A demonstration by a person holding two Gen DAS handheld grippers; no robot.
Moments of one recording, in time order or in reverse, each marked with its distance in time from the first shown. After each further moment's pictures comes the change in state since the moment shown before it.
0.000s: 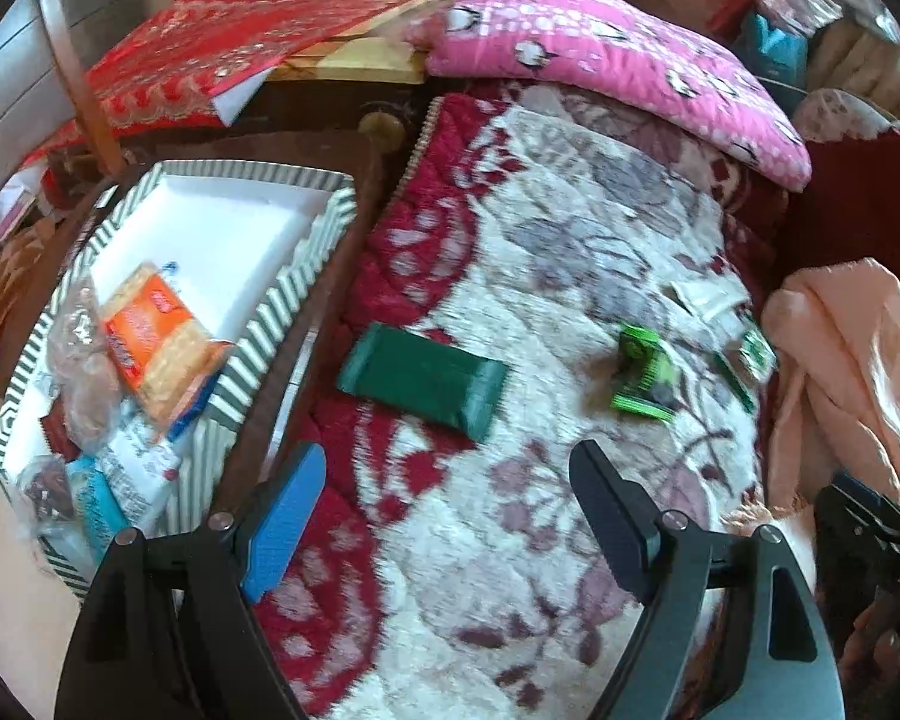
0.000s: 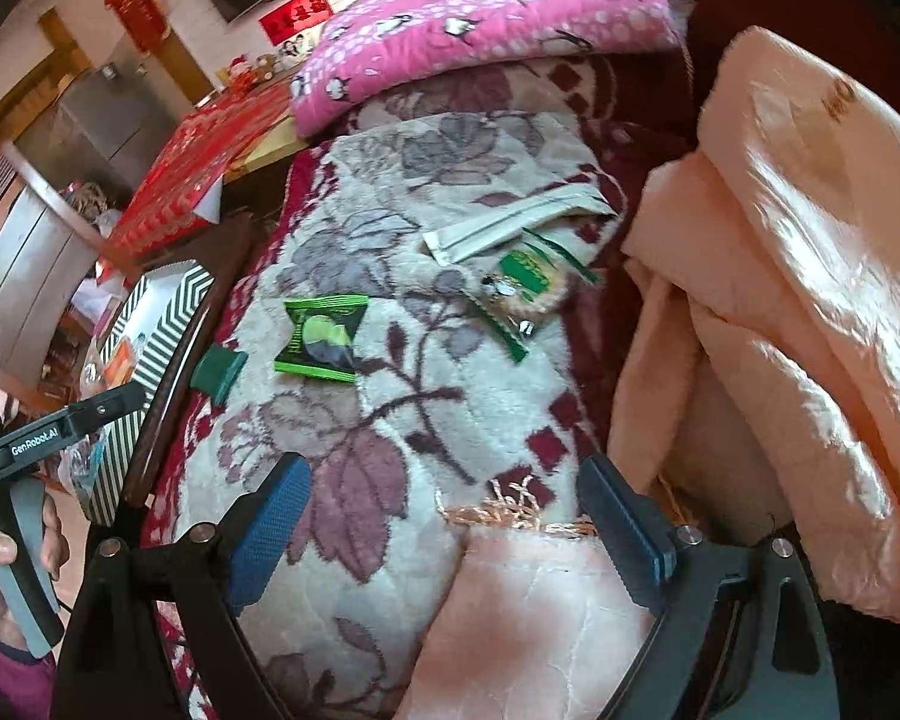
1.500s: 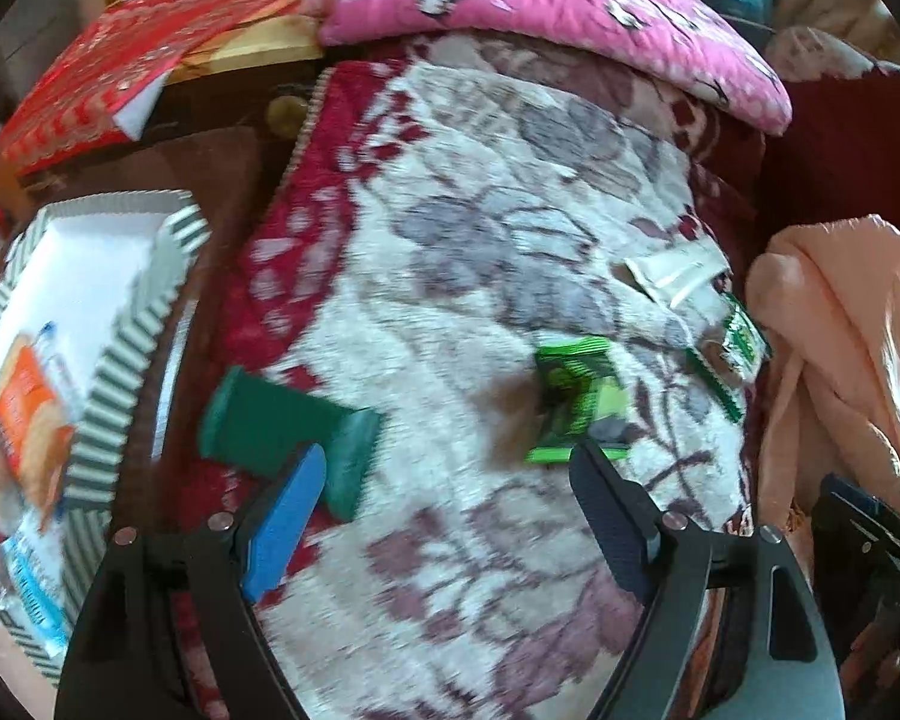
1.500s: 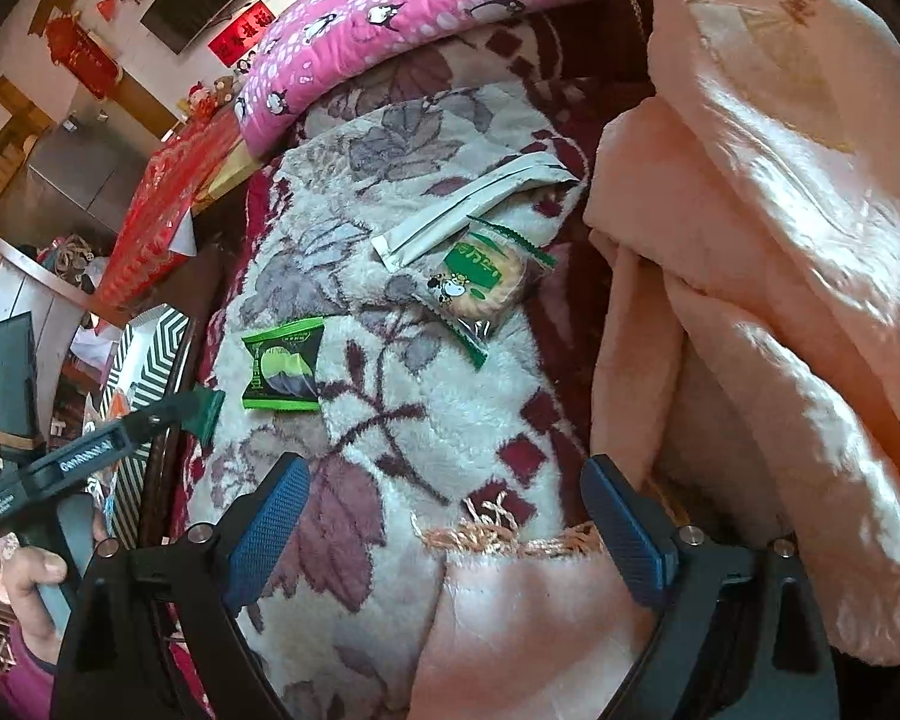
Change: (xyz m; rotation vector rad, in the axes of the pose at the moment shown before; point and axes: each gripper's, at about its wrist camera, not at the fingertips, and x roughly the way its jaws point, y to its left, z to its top) left arm 0.062 -0.073 0.030 0.120 0.091 -0.069; right arm 0.017 -0.030 0.014 0.147 0.040 0.032
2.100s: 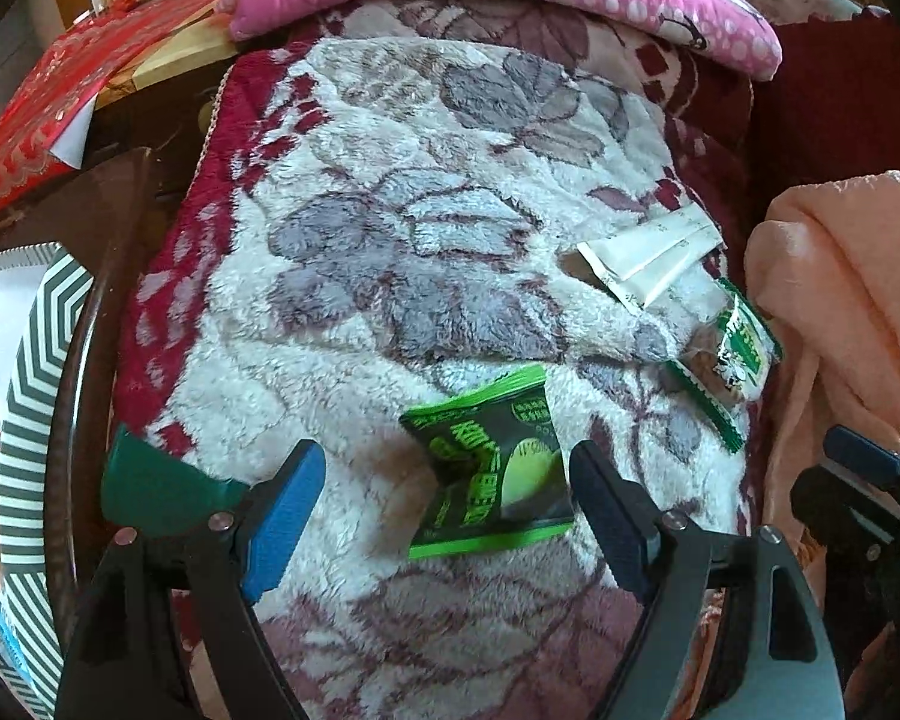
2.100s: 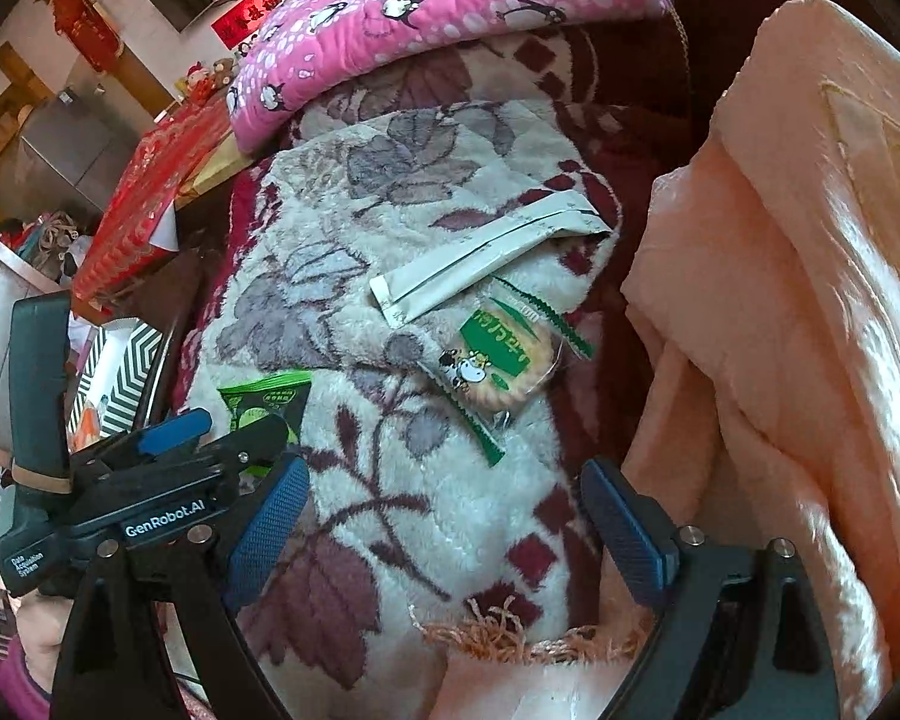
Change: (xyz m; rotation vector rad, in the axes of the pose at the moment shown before) left arm 0.051 -0.049 0.018 0.076 0.044 0.013; right arm 0.030 0.014 0.043 -0.062 0.006 -0.053
